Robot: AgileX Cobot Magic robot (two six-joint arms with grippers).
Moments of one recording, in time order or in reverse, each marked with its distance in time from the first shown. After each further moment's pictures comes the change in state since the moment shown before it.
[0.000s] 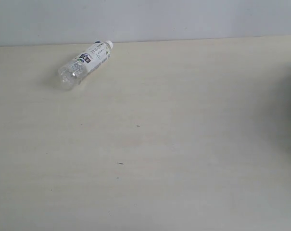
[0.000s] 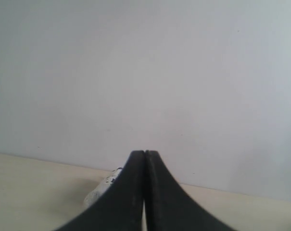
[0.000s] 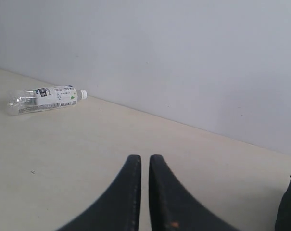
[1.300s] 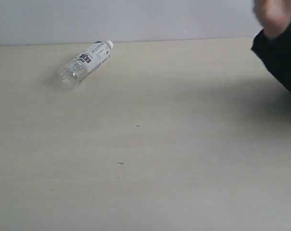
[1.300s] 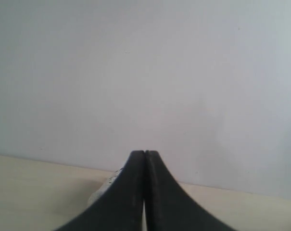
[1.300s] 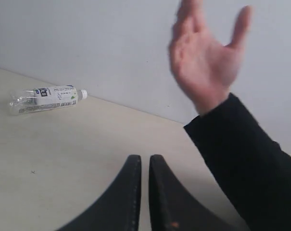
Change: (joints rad) left arm 0.000 0.000 0.000 0.000 0.000 0.018; right arm 0.000 0.000 0.000 0.000 0.001 0.000
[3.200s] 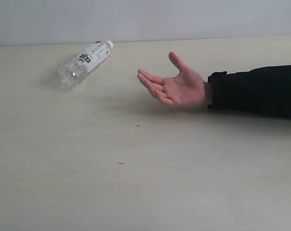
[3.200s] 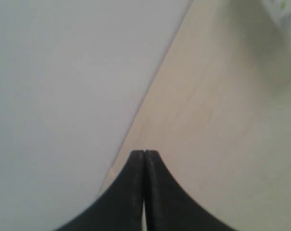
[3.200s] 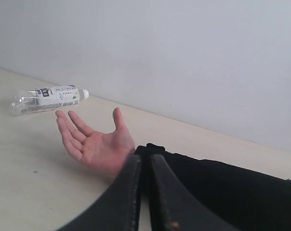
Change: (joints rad) left arm 0.000 1.638 -1.352 0.436 0.725 1.028; right arm 0.000 0.000 0.000 0.012 0.004 0.000
